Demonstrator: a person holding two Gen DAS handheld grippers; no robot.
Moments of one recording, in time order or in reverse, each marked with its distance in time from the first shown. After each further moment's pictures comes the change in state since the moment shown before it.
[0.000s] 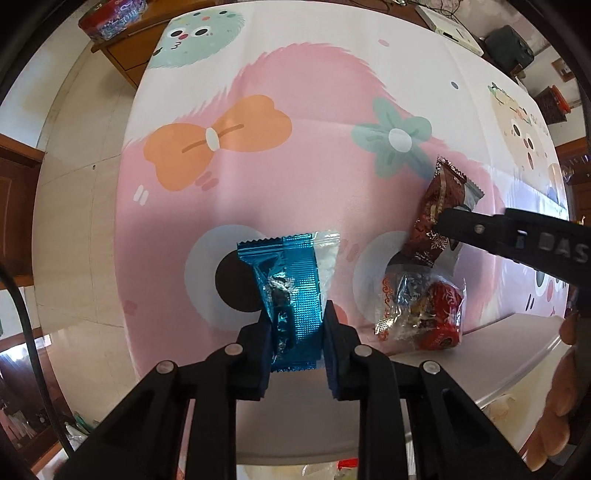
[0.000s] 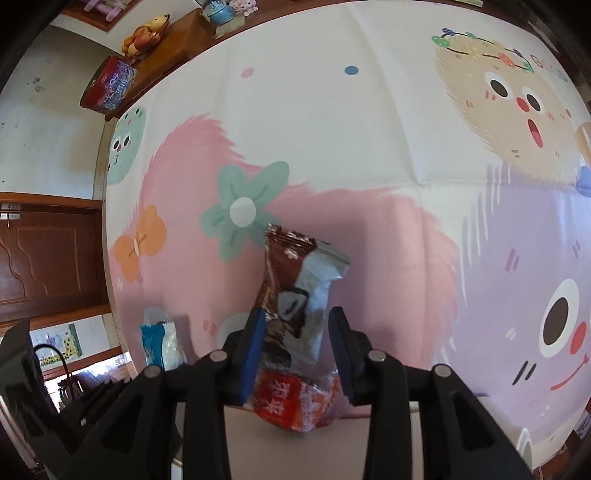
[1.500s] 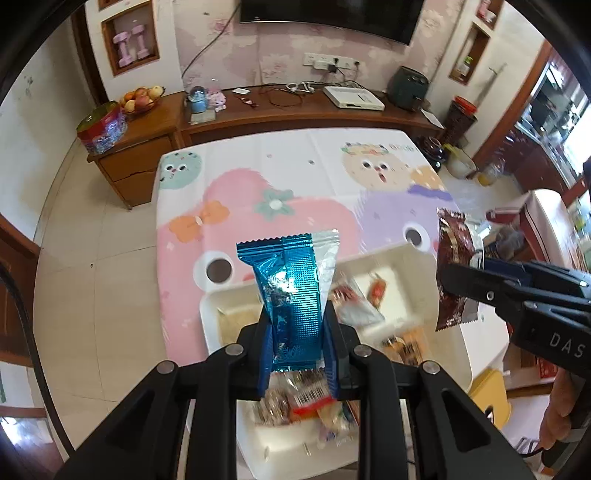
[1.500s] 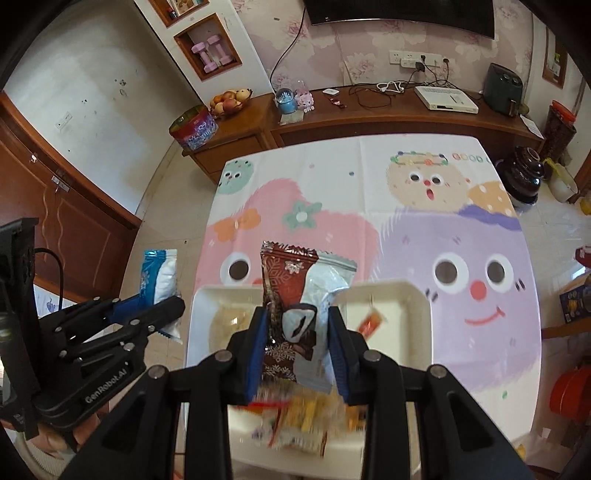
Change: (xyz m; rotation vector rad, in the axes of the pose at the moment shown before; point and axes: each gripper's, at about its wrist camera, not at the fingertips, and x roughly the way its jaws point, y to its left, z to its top) left arm -0.200 -0.036 -0.186 0.253 -0.412 -0.083; right arm -0.209 -0.010 -0.204 -0.216 -0.392 0.043
